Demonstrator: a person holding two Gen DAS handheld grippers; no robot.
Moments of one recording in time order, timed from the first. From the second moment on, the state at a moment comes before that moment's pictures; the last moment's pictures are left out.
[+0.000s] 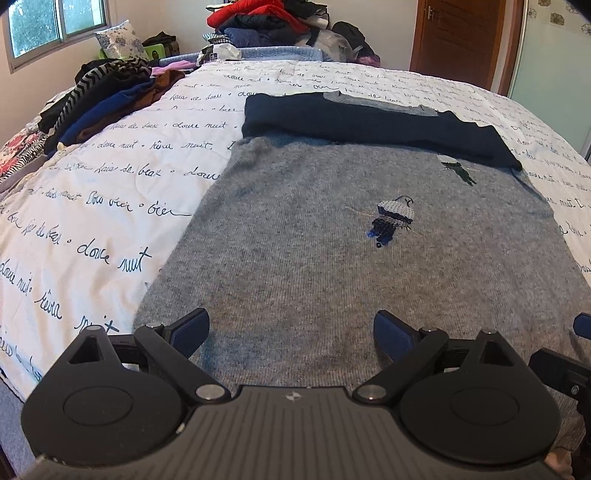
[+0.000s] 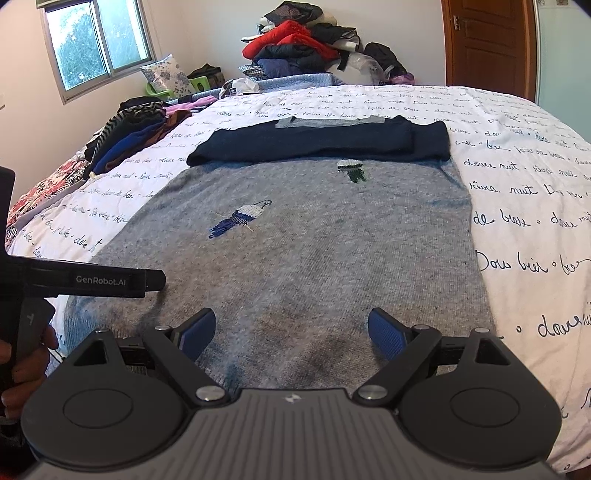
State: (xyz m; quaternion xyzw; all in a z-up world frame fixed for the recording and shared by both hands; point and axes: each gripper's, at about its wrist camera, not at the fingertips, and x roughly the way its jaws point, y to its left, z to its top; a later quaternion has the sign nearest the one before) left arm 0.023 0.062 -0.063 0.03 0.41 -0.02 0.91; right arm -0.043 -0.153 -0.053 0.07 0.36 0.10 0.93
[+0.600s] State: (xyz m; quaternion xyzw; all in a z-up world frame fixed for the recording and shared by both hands) left arm 0.019 0.058 -0.063 0.05 0.40 -0.01 0.91; right arm -0.043 -0.155 -0.057 0.08 0.37 0.09 0.92
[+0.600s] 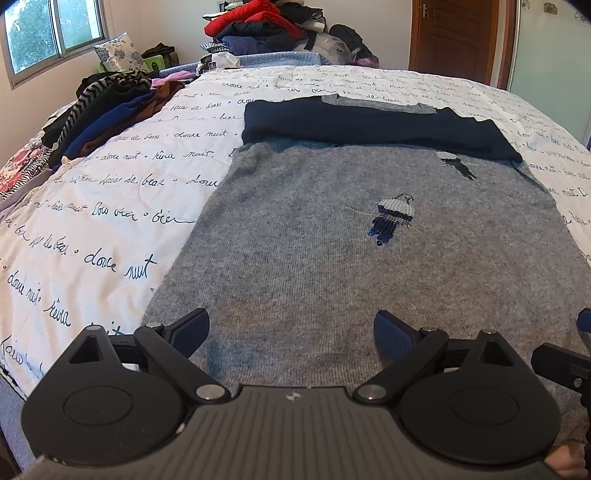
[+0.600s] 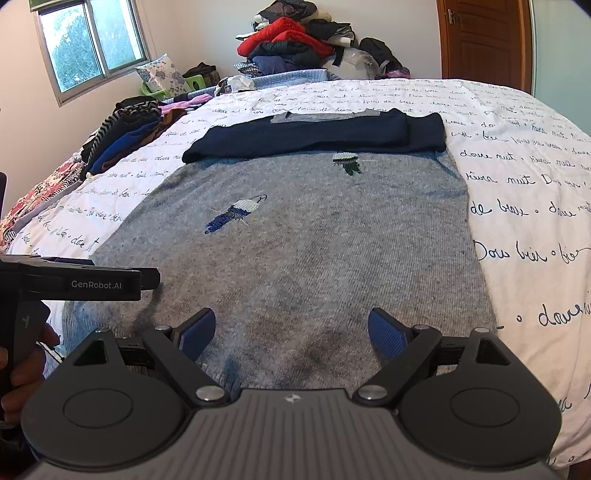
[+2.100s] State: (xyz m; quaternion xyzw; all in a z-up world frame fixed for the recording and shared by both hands) left arm 0.023 0.189 -0.060 -0.02 0.37 -0.08 0.92; right arm -0.045 -0.232 -0.057 0.13 0.34 0.12 0.92
